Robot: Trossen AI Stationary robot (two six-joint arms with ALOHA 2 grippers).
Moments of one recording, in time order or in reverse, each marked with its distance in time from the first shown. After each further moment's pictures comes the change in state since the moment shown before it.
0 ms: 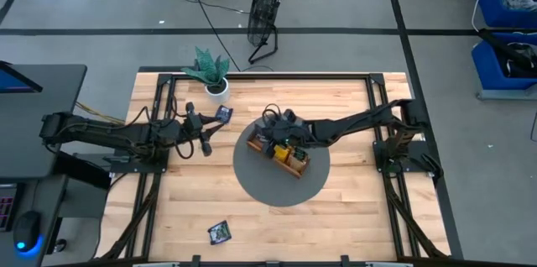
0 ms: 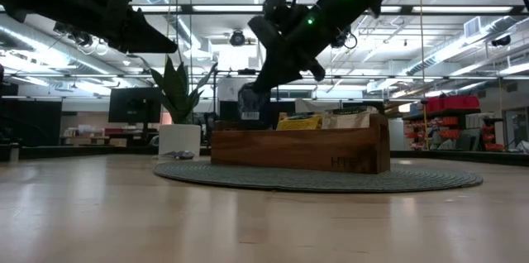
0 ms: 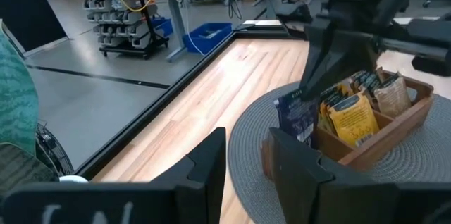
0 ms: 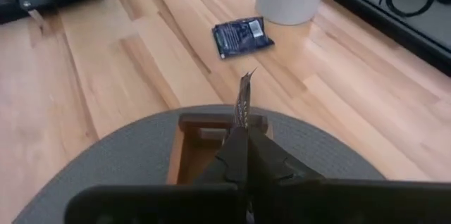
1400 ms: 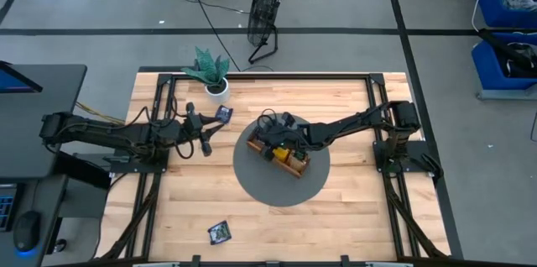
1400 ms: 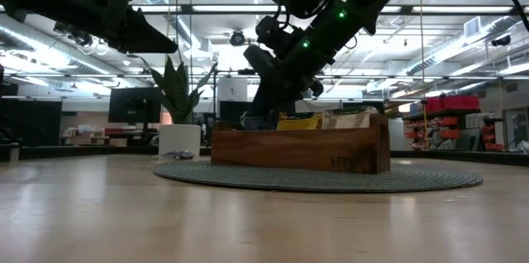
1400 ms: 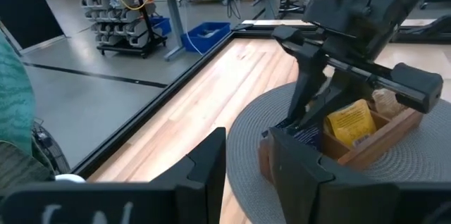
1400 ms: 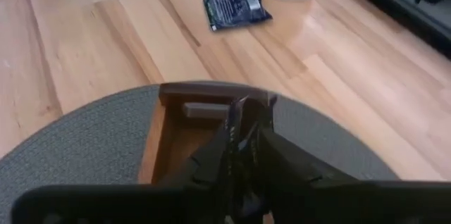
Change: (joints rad) left arm 0.000 0.000 0.000 -0.001 0.005 -0.012; right arm 0.002 0.086 0.002 0.019 0.026 -0.035
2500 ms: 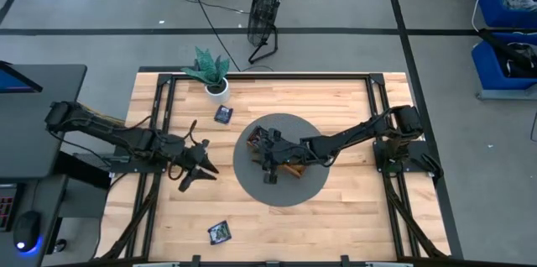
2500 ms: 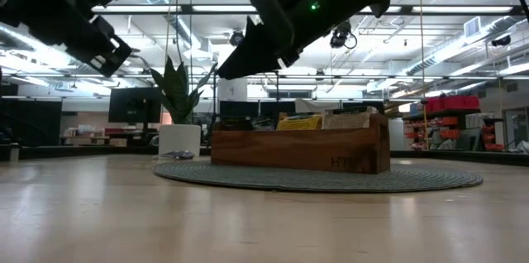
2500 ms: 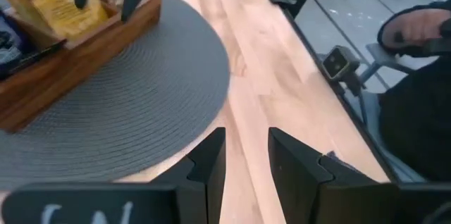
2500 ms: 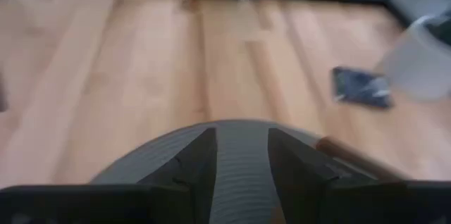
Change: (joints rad) left arm -0.216 0.031 0.000 -0.171 0.627 -0.278; right arm 0.130 -0.018 -0.001 0.172 -0.160 -0.320
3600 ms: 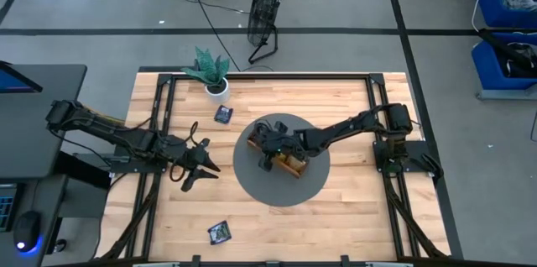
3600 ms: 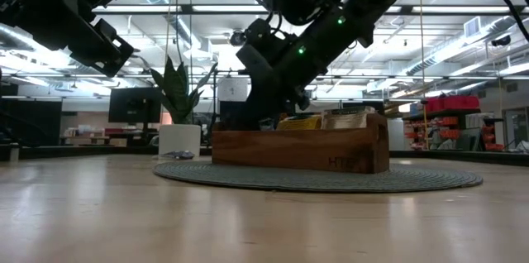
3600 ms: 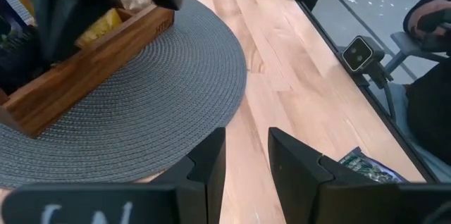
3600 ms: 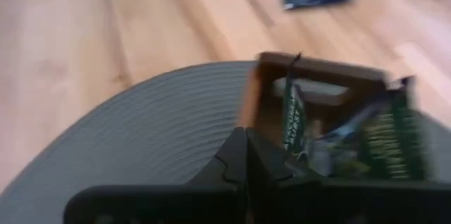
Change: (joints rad) left arm -0.021 0.031 0.000 0.007 -0.072 0.057; right arm -0.105 0.088 0.012 -0.095 0.006 0.299
